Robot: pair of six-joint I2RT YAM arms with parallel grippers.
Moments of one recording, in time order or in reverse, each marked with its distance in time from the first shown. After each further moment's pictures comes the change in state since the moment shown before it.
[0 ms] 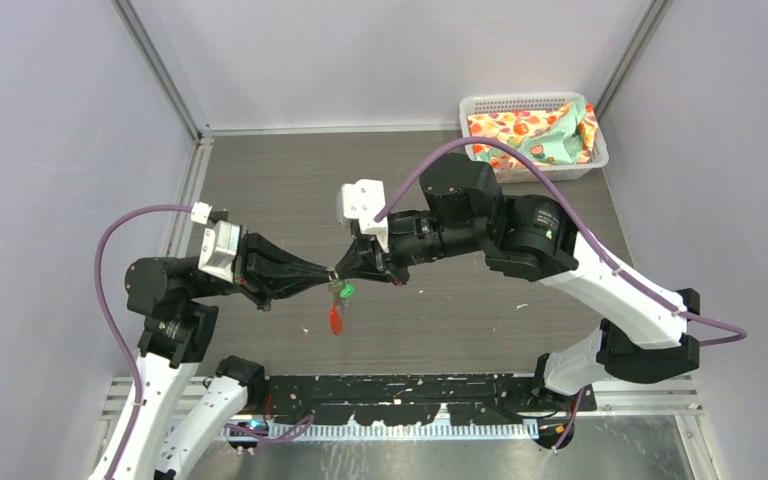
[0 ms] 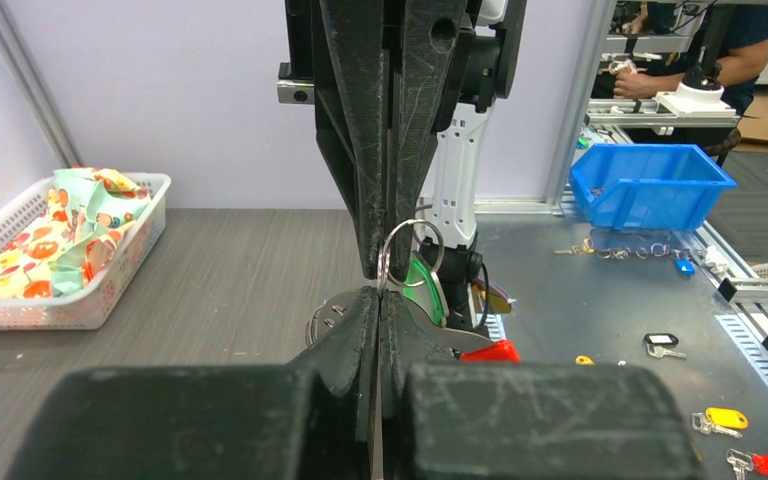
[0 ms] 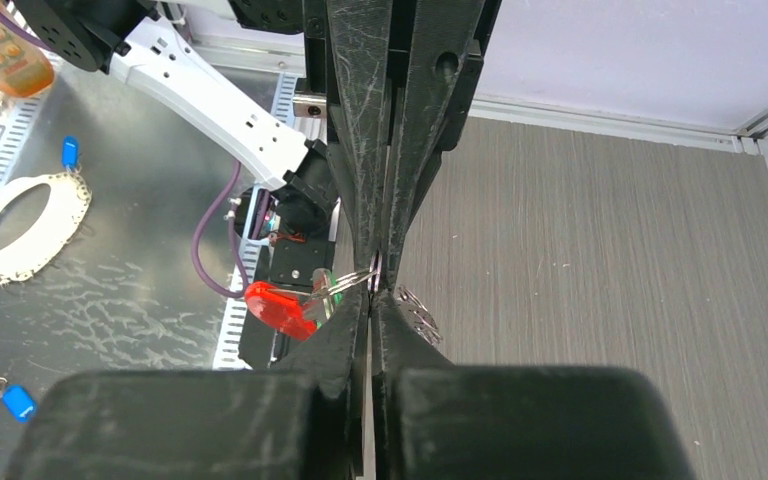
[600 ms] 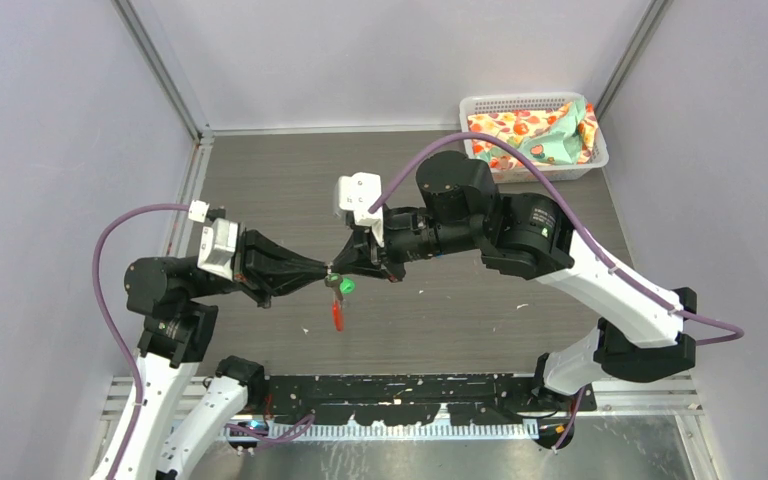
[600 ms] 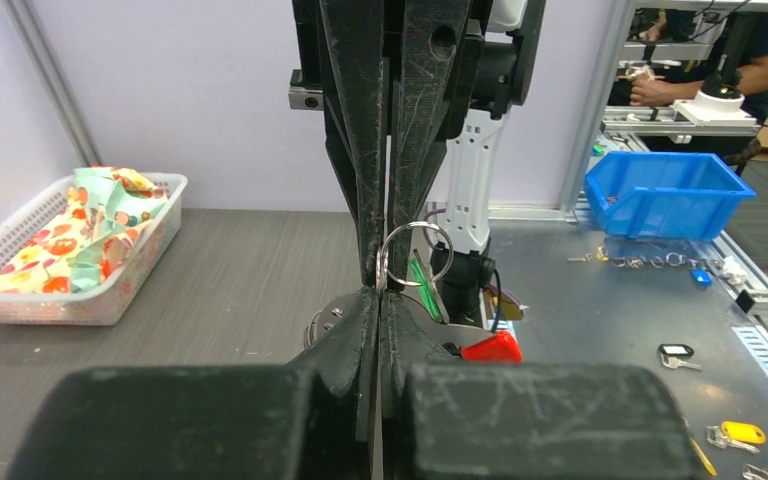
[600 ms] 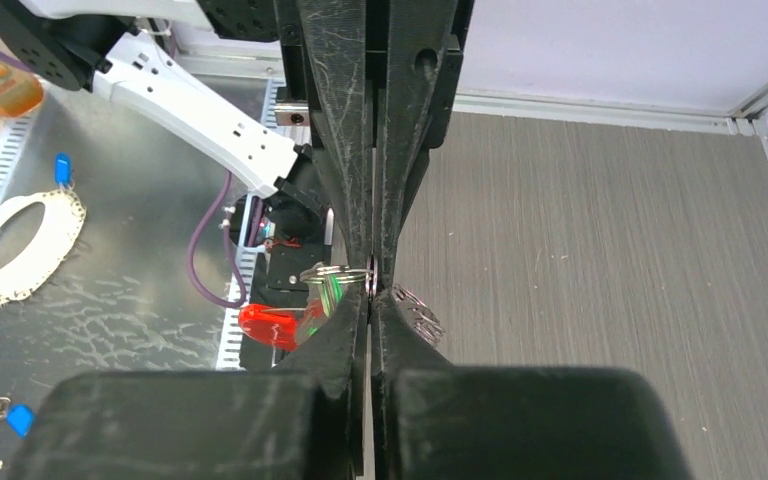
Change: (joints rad) left arm 0.010 -0.002 -0.001 0.000 -0.024 0.006; right arm -0.014 0.017 0.015 0.008 0.037 0.045
